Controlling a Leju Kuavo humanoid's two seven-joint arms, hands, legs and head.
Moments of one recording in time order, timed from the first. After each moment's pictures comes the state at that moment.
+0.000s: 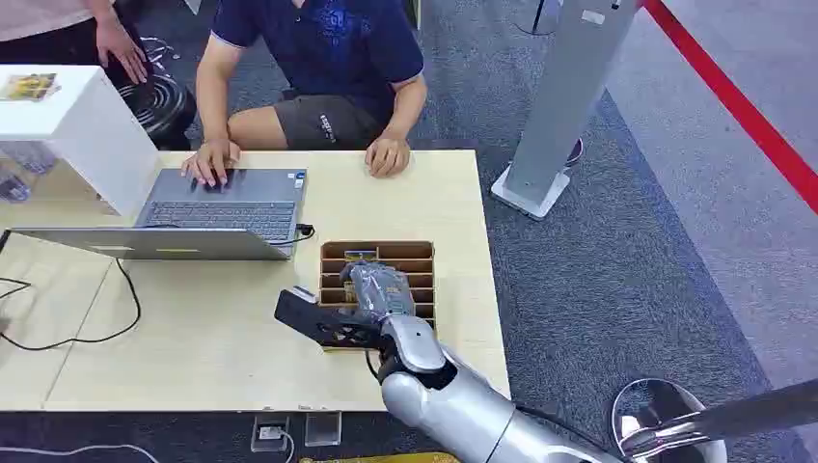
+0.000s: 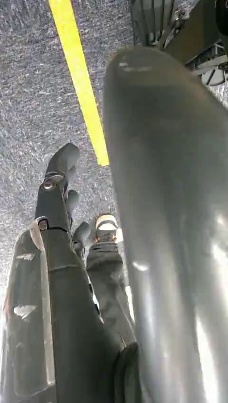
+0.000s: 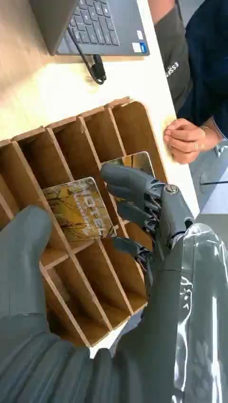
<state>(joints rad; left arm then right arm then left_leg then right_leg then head) -0.11 0.04 -1.21 -0.22 1.21 0.15 0.23 -0.56 0.15 0.83 -1.06 0.71 -0.15 0.59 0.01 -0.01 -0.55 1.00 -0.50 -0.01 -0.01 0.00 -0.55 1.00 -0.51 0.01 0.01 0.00</state>
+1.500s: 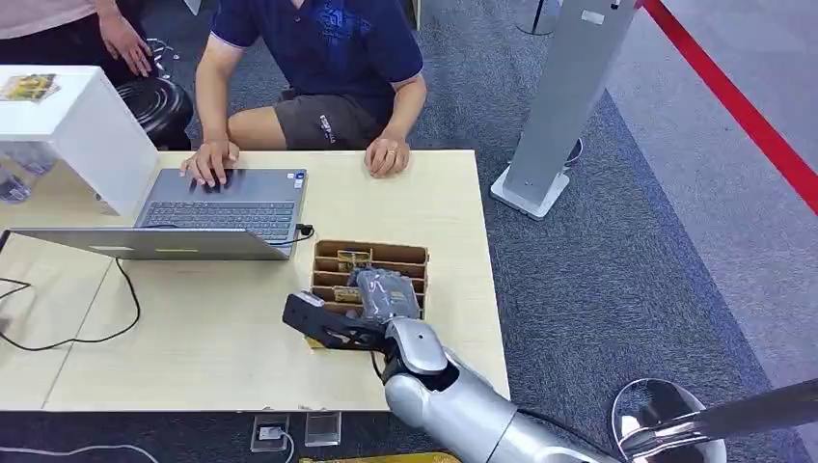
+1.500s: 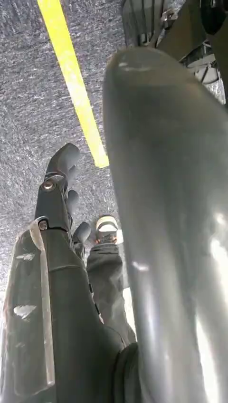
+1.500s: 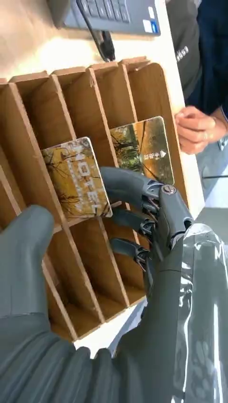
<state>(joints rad) -0.11 0.04 -1.21 -0.22 1.18 0.12 0.22 -0.55 0.15 0.82 -1.02 0.72 -0.14 0.58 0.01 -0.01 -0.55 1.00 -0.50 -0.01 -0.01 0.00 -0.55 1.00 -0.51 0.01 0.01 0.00</state>
